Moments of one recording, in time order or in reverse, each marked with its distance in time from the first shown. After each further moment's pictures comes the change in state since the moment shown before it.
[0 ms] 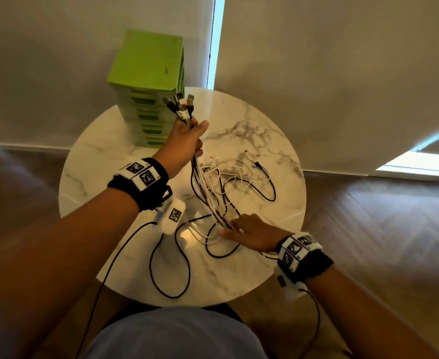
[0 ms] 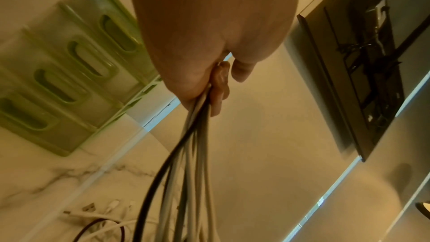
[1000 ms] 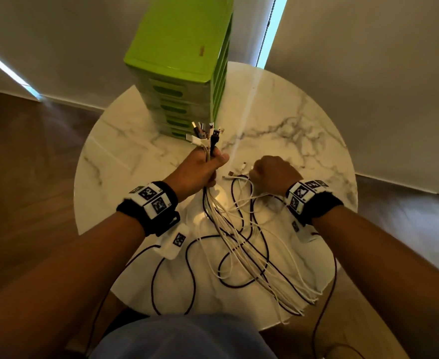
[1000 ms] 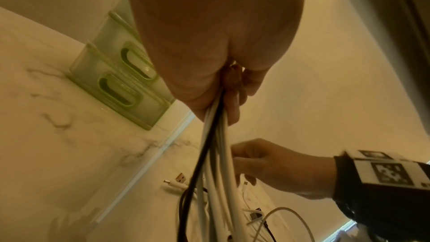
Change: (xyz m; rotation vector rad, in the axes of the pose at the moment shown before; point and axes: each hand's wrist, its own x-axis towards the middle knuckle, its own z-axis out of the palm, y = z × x) left_hand 0.052 -0.065 -0.039 0.244 -0.018 -0.207; right_hand 0.195 0.023 -0.131 -0.310 0.264 -0.062
